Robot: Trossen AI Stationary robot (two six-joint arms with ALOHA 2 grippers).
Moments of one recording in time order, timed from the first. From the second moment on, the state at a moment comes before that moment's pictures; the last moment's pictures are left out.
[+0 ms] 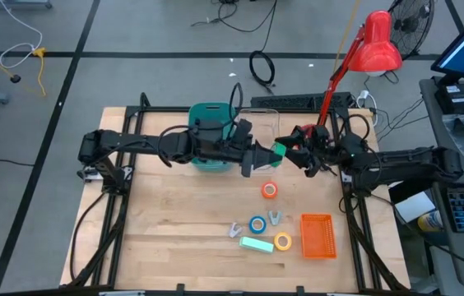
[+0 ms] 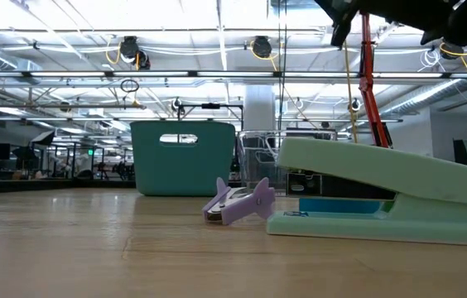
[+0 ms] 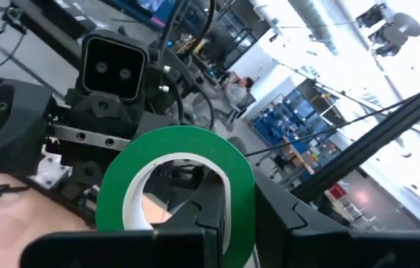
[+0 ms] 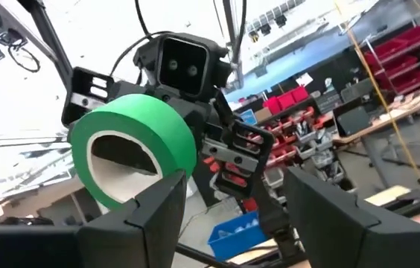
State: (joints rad) left arm -0.01 1.73 1.62 0.16 0.11 -0.78; right arm -0.16 0.96 0.45 0.91 -0.13 0.56
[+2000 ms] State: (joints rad) left arm 0.00 1.77 1.62 0.16 0.06 -0.75; right arm -0.14 1.03 0.45 0.97 -0.19 0.64
